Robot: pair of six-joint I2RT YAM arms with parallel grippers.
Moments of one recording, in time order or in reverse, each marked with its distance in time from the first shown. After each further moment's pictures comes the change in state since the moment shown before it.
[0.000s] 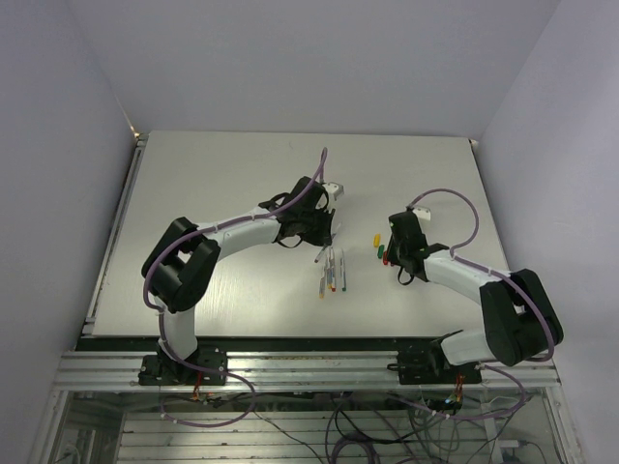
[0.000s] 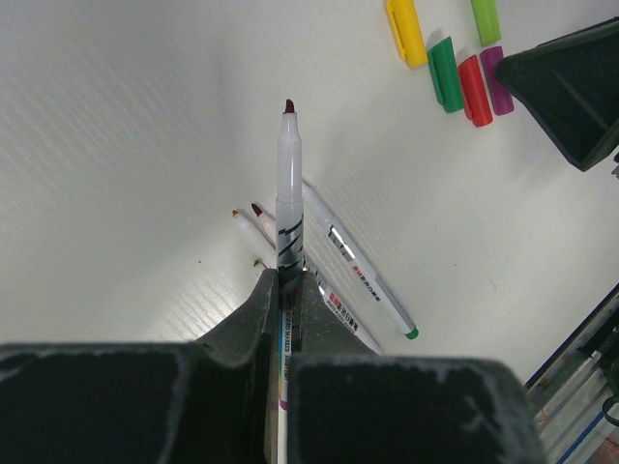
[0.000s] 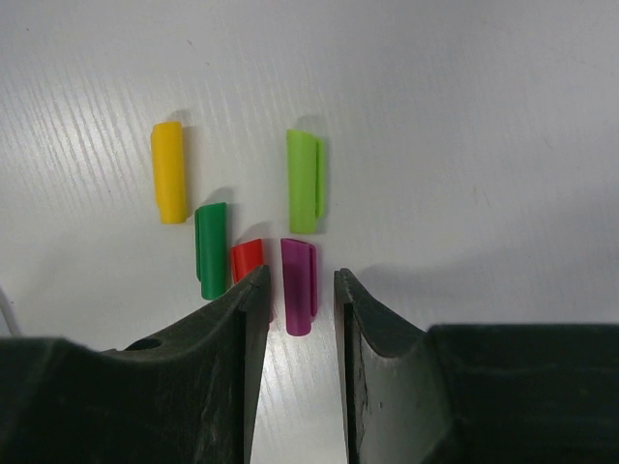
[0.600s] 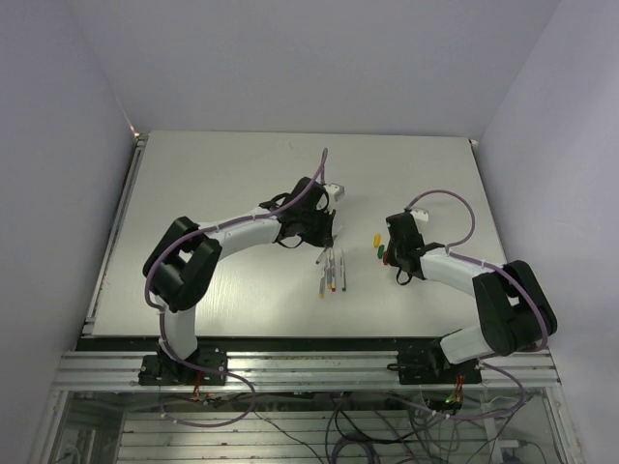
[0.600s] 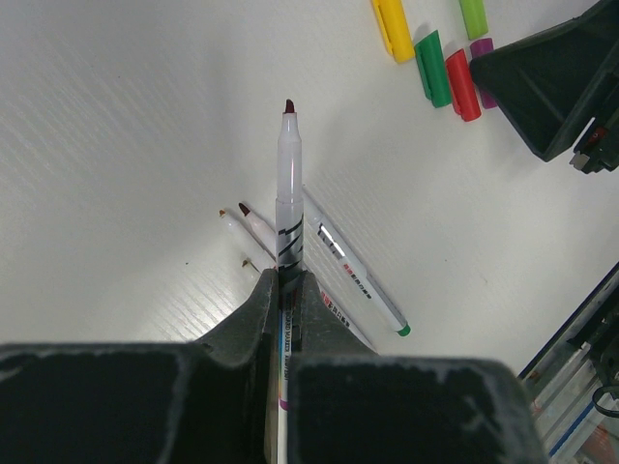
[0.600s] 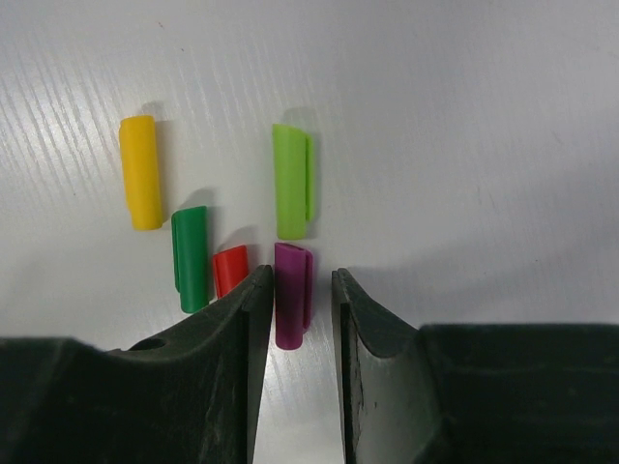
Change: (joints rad) left arm 0.001 0.008 0.000 0.005 0.032 -0.003; right arm 0.000 0.061 0.003 0.017 0.013 -0.002
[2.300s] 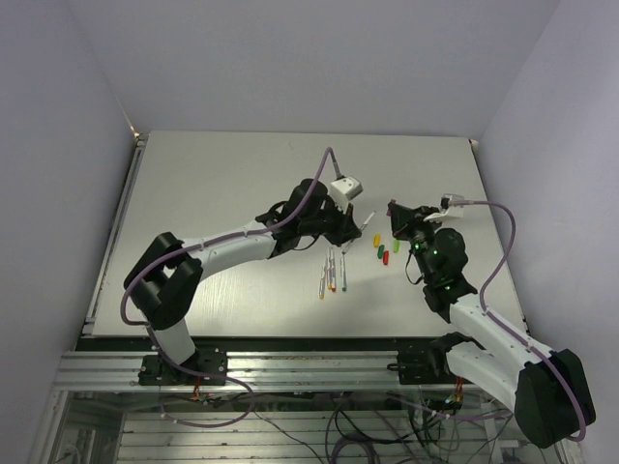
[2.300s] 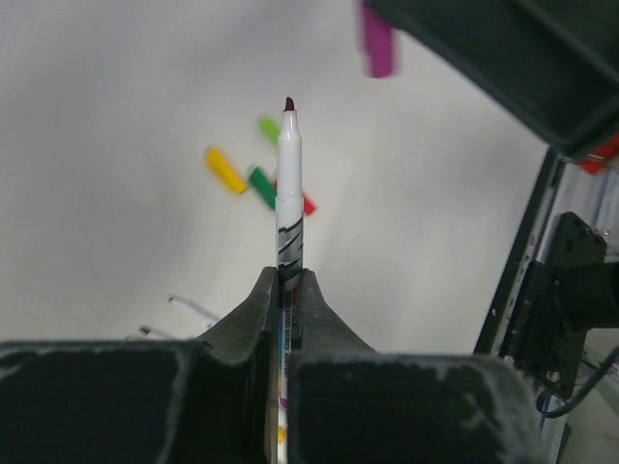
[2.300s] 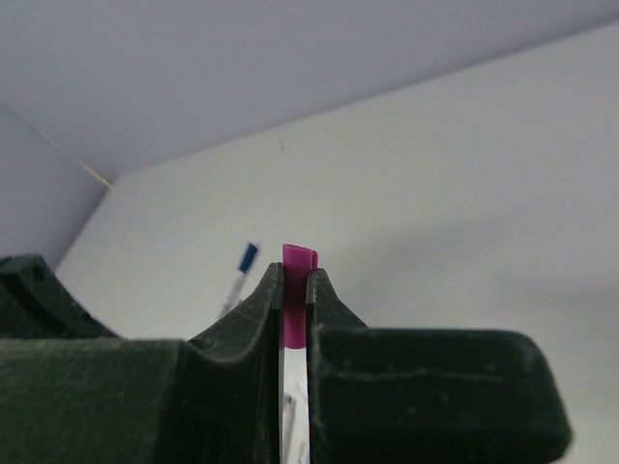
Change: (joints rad) left arm -0.086 -0.142 -0.105 0.357 0.095 0.061; right arm -0.003 -0.534 -0.246 0.698 -0.212 -0.059
